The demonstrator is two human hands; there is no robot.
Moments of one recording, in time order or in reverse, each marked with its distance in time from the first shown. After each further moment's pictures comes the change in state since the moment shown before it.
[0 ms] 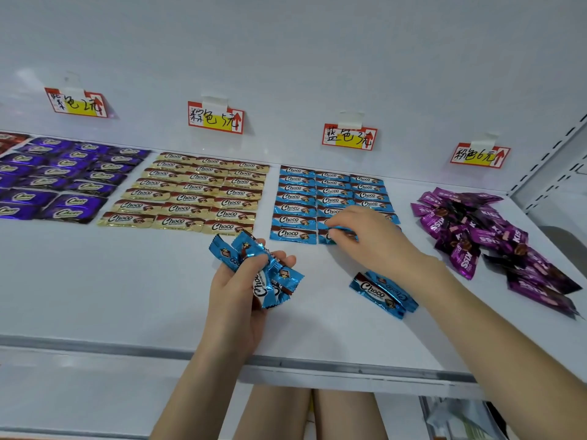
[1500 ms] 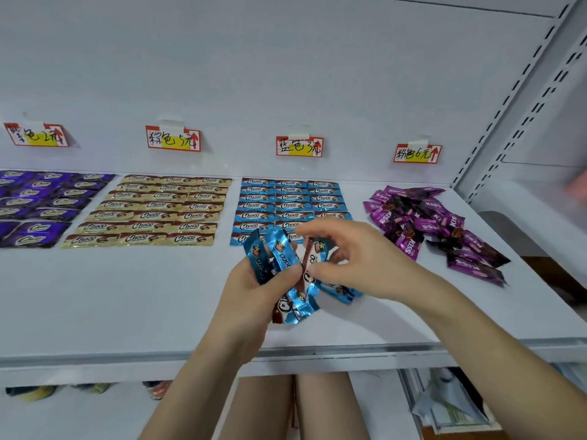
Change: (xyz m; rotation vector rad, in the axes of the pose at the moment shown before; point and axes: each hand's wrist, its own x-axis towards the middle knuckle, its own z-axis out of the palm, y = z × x) left_hand -0.032 -0.026 0.038 0.461 -0.364 0.144; right_hand -0.077 -0.025 -0.056 0.622 -0.002 -0.066
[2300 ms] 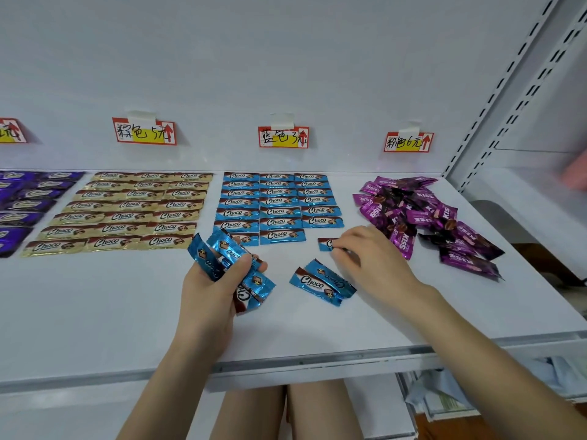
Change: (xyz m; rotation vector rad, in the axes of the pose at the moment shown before) left_hand 0.032 -0.021 -0.023 -0.072 0.283 -0.055; right_hand -0.009 0.089 -0.001 -0.590 0.227 0.269
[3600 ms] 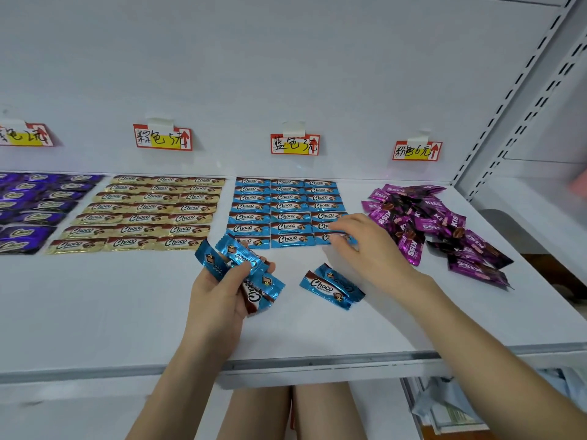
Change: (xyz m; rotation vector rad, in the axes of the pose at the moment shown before) left_hand -0.011 0.009 -0.002 -0.194 -0.007 -0.076; right_hand 0.023 -0.020 -0.005 0.205 0.040 -0.002
